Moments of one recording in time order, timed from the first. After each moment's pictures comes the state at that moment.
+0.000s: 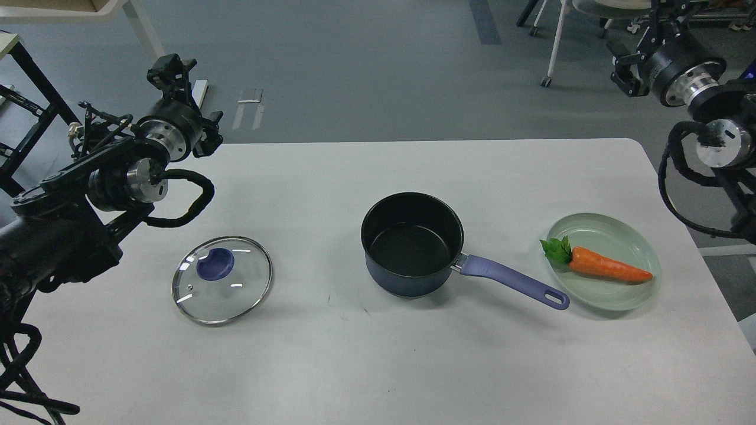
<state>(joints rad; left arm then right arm) -0.94 0.41 -0.44 -0.76 -0.10 0.13 -0.19 1.01 -0.46 0.62 0.60 -0.17 0.17 0.20</state>
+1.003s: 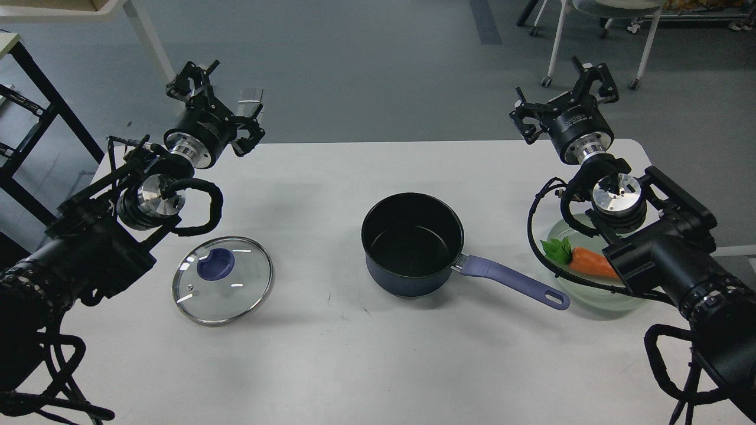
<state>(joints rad) -0.87 0.31 -0.57 -0.70 -0.27 -0.24 -0.33 0.82 -0.16 0.90 0.58 0.25 0.31 0.17</state>
